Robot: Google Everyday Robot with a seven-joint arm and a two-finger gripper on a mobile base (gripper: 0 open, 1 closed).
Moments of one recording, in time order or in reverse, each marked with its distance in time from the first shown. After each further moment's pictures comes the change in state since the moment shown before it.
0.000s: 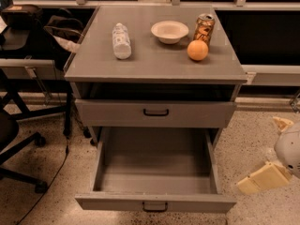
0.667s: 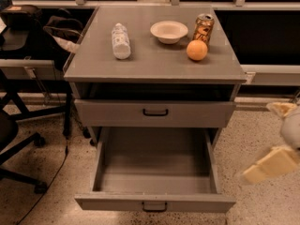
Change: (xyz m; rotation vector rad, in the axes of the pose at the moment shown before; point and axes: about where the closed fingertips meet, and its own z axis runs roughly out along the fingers) arm -0.026 -0.010 -0.021 -0.064 -0.006 -0.059
